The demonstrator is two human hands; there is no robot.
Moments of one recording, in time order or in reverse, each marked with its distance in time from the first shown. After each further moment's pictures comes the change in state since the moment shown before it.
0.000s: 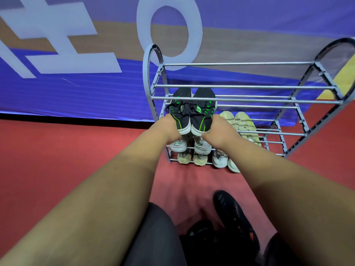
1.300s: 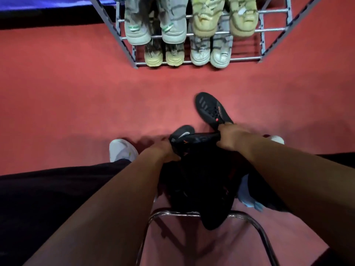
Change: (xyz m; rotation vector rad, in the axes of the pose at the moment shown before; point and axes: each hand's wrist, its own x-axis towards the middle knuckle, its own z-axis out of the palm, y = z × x) left_hand -0.146 -0.076 0.362 0.034 -0.759 -0.007; right_hand -0.184 0.226 0.172 -0.473 -0.692 0.288
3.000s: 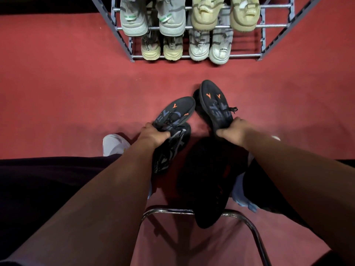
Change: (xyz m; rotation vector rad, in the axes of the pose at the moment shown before) left_hand 0.014 -0.003 -0.019 -0.540 0.254 -0.355; right_hand 0.009 0.033 0.001 0.431 0.082 0.241
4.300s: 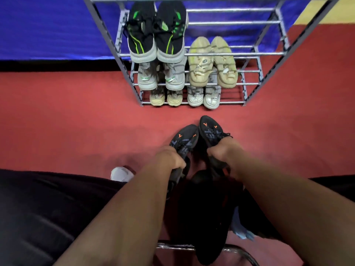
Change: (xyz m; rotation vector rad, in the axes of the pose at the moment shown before) left_hand -0.101 0.080 -0.048 0.416 -0.148 0.172; right_hand -0.056 -0.059 -0.047 0.183 0.085 0.028
